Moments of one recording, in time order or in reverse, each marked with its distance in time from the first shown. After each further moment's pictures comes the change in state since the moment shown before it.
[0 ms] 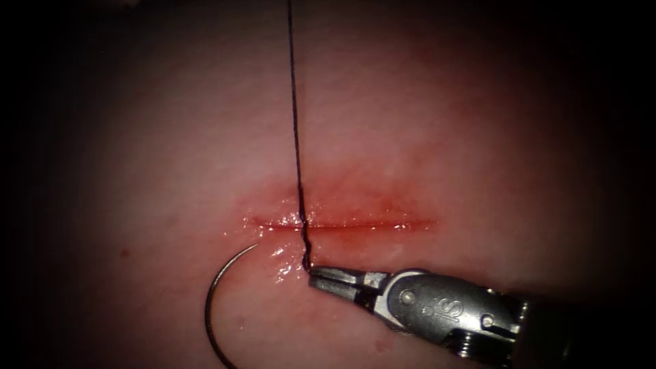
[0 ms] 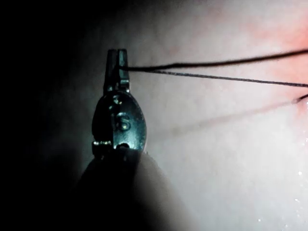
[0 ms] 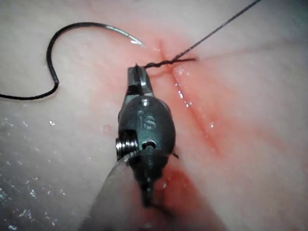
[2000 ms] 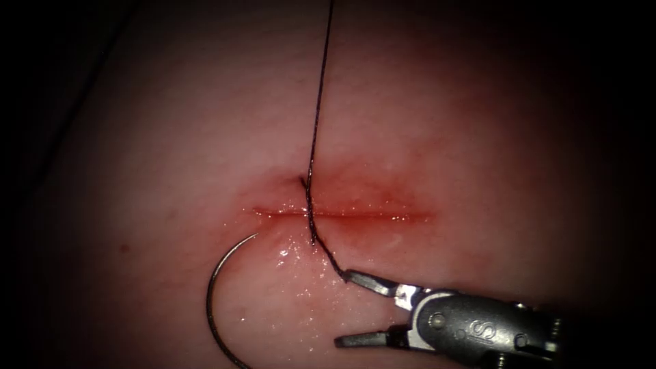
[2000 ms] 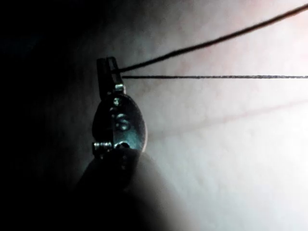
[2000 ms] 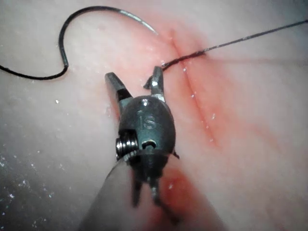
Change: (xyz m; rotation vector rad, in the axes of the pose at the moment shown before) right arm 0.001 0.002 -0.002 -0.152 0.074 -0.049; left arm -0.004 -0.004 0.009 0.053 -0.021 0.110
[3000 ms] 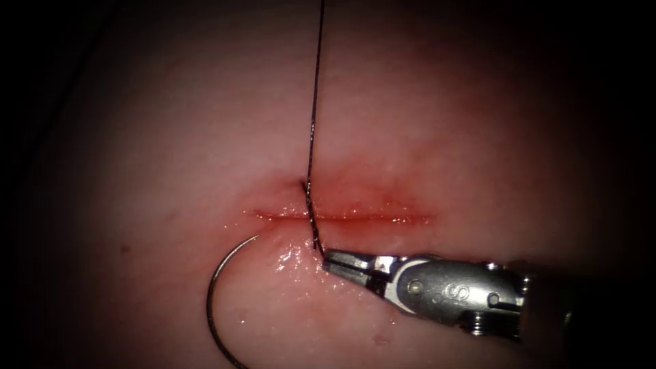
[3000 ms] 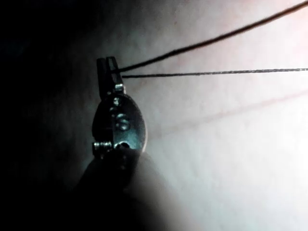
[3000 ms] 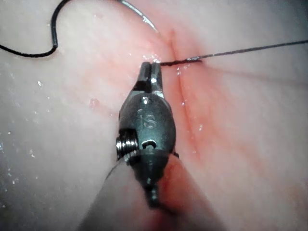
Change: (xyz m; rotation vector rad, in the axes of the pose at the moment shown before) right arm -0.001 0.001 0.002 0.033 0.041 -0.144; left arm 0.000 0.000 -0.001 -0.009 0.003 0.005
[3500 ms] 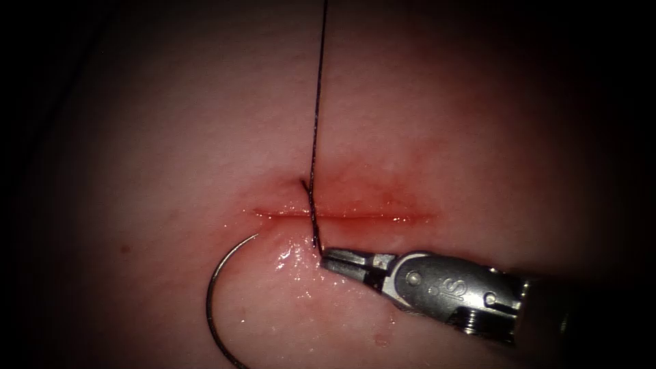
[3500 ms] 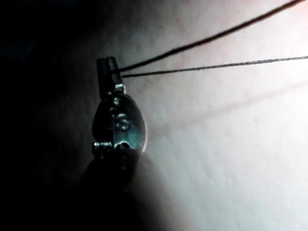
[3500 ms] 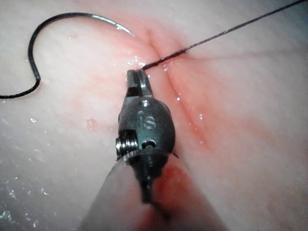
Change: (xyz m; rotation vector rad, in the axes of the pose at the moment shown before) right arm -0.002 -0.001 0.000 0.176 -0.169 0.292; left arm -0.001 -0.002 0.002 0.015 -0.014 0.056
